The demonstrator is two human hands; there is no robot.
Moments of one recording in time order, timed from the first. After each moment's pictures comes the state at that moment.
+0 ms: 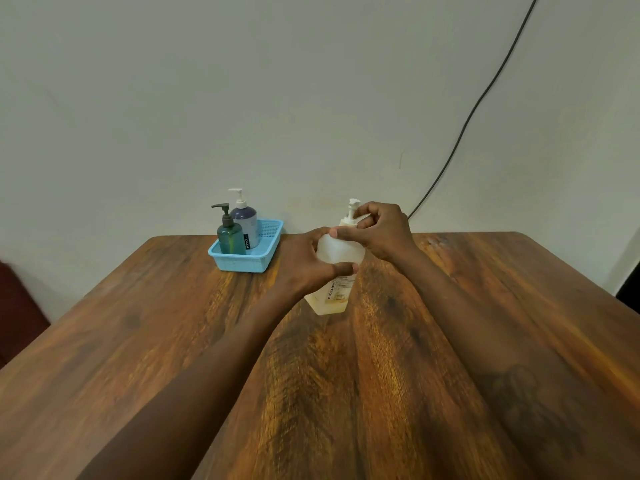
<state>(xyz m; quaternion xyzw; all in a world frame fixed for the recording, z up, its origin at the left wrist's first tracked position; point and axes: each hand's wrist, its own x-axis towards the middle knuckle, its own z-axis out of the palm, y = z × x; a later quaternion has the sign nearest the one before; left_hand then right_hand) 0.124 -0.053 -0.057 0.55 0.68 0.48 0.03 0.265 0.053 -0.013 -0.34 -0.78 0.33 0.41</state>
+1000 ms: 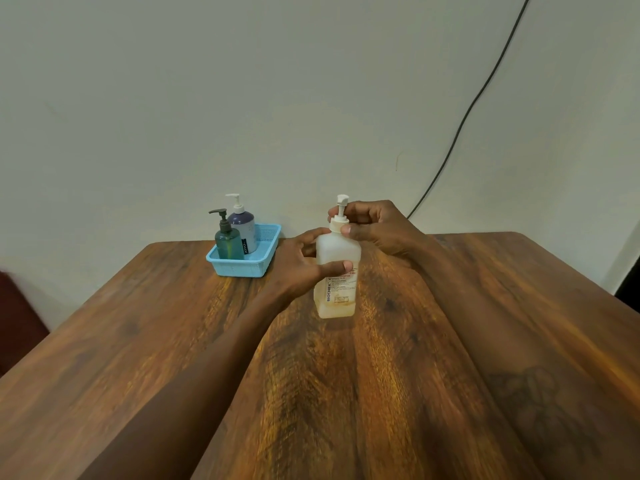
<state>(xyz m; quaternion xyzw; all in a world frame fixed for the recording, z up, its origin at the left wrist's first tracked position) 0.112 -0.054 -0.059 0.54 0.62 0.54 0.16 0.283 0.055 0.008 -0.18 -0.79 0.50 0.31</state>
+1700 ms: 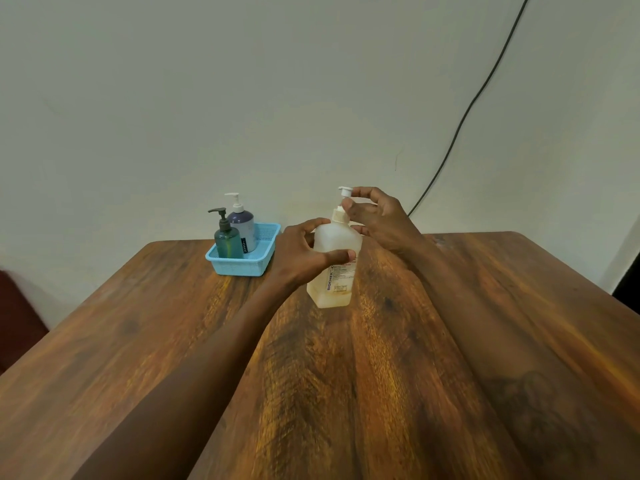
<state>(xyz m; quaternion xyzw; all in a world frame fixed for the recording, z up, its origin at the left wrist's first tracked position) 0.121 -0.050 -0.039 0.54 0.65 0.53 0.09 0.280 0.049 0.009 -0.26 -0.74 0.50 0.37</state>
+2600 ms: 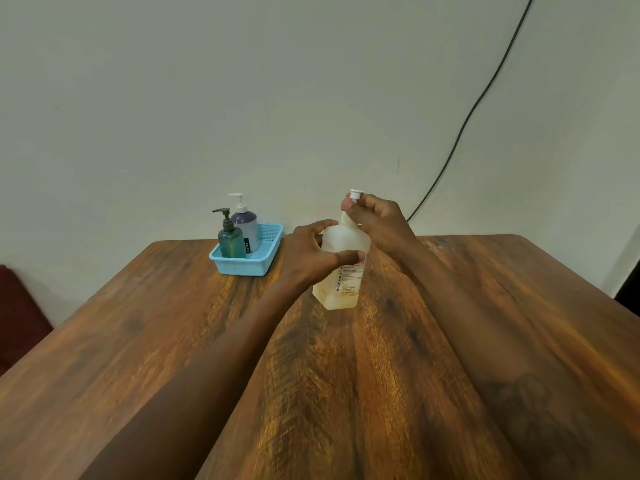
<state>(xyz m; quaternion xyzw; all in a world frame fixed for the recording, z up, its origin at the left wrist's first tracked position) 0.134 -0.049 -0.036 0.52 0.68 0.51 0.06 0.270 0.042 0.005 -0.27 -0.72 0.49 0.40</state>
